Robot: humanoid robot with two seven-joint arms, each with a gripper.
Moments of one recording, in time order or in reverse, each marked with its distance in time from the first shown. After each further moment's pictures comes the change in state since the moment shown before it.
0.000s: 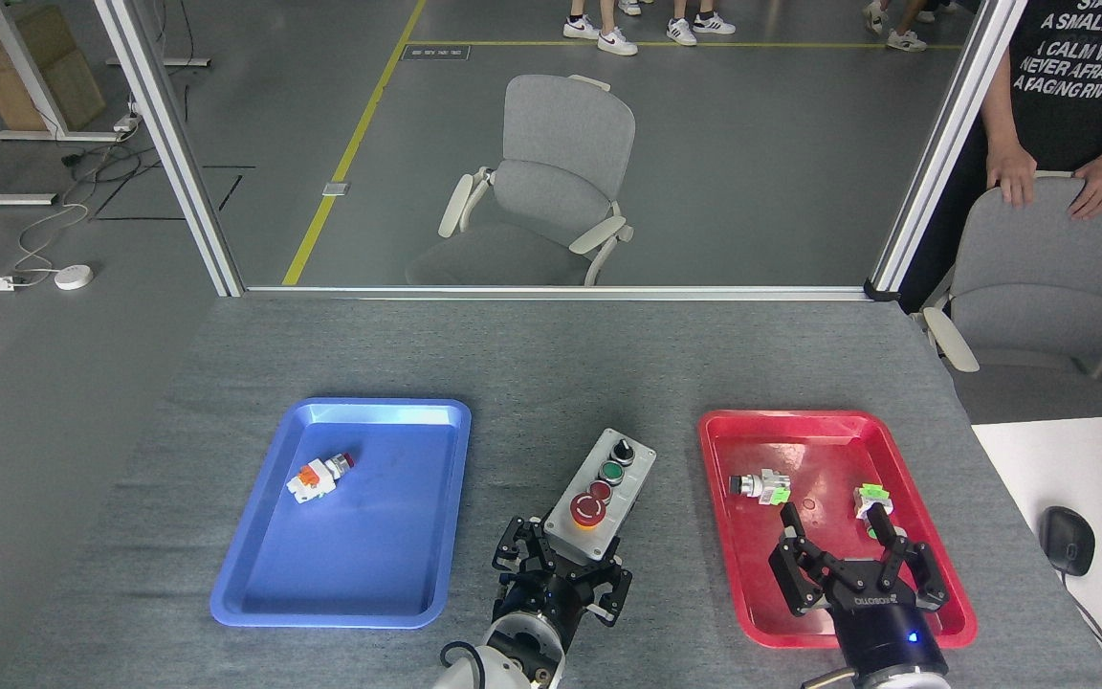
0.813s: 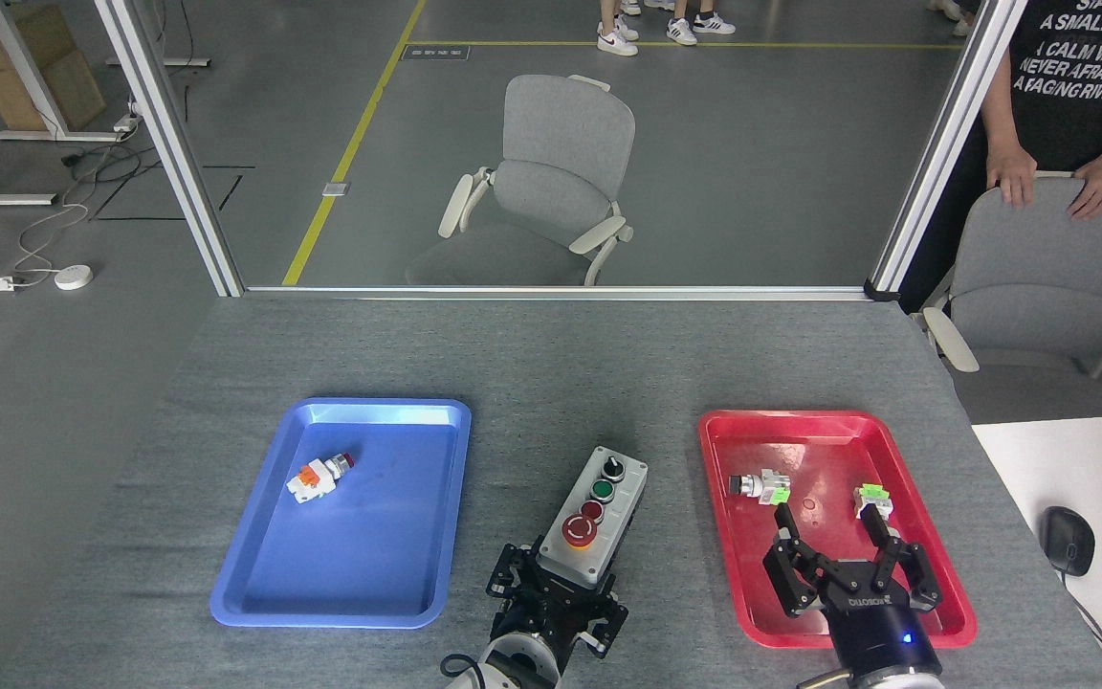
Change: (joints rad) left arm 0.029 0.006 -0.030 0.024 0.000 0.006 -0.069; right arm 0.000 0.010 0.001 0.002 0.002 -0.008 0.000
